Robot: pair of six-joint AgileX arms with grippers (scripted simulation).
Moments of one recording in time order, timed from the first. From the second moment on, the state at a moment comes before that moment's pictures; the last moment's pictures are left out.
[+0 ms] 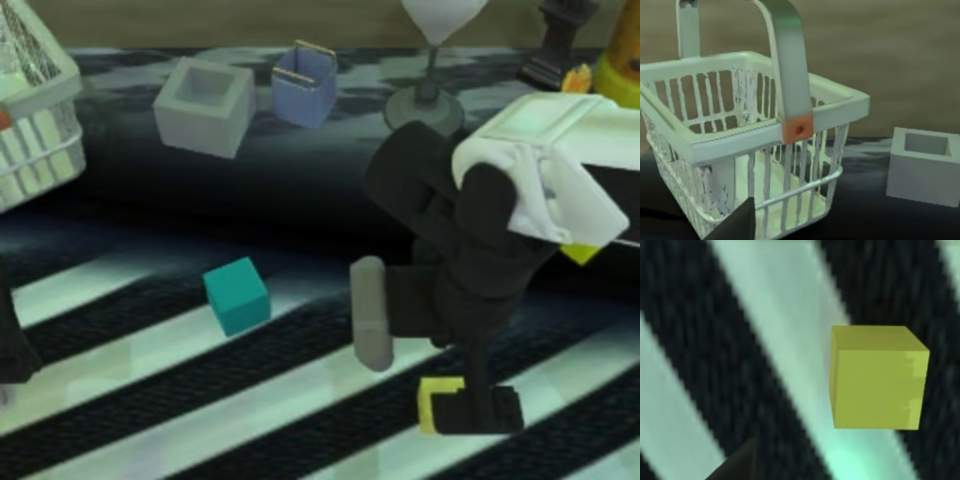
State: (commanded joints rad) left arm 0.00 0.00 0.00 0.00 0.00 0.00; right arm 0.75 1.80 1.27 -1.03 -0.02 -0.82
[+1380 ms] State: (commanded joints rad) left arm -0.37 1.56 1.16 -0.83 0.00 0.46; right arm 0.17 0.44 0.32 -0.27 -0.06 -0.24
